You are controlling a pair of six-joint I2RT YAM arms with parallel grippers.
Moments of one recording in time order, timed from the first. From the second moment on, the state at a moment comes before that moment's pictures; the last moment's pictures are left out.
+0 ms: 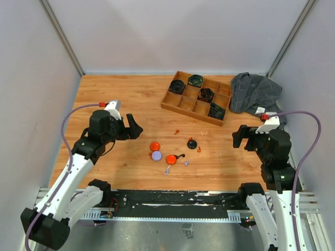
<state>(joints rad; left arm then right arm) -0.30 0.79 0.75 -0.42 0.16 -0.40 0.03 0.48 0.76 -0.67 -0.08 0.10</state>
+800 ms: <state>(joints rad) -0.74 1.40 0.86 -0.45 -0.33 -0.77 0.07 0.45 0.72 -0.67 -0.12 0.11</state>
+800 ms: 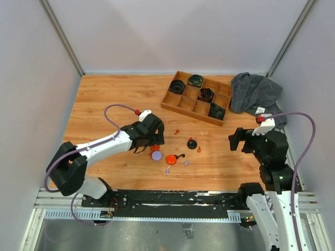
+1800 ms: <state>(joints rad) -0.79 1.66 0.93 -0.42 -0.41 -0.84 0.15 0.43 0.71 -0.67 -0.07 0.11</state>
